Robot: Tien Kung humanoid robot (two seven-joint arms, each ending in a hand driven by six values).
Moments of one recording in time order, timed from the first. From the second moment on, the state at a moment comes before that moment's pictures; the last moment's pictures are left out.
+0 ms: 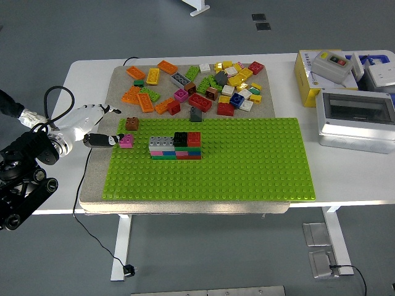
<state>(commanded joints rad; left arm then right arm) -0.68 0.42 -0.63 -0.97 1.77 0.11 0.02 0.17 -0.16 0.82 0.18 -0.37 -0.27 -0.07</state>
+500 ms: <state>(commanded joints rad) -0.74 0.35 -0.55 -0.86 1.75 0.14 -0.01 0.18 -0.16 0.81 0.18 -0.35 -0.26 -0.07</state>
